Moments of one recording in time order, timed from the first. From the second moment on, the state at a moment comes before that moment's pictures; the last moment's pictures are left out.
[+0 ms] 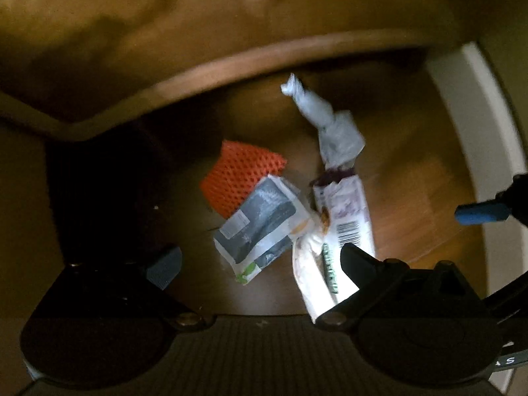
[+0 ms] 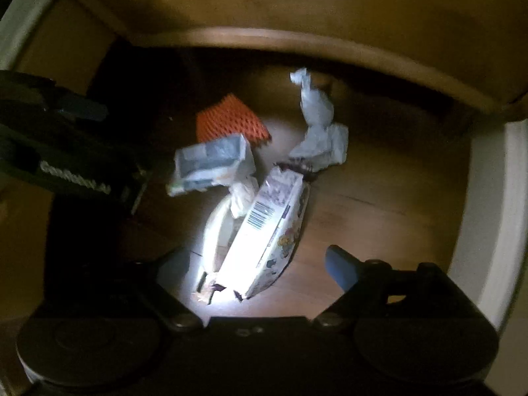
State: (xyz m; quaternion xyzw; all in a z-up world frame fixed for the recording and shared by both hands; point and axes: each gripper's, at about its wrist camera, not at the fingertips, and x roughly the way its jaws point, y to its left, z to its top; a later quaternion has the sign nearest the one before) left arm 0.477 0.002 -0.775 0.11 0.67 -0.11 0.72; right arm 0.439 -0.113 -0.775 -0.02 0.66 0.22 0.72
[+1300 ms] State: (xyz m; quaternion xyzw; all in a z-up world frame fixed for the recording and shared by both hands) left arm 0.484 0.014 -0.757 0.06 0.69 -0.11 0.71; right arm 0.427 -0.113 -0.802 0.06 0.67 0.15 0.73
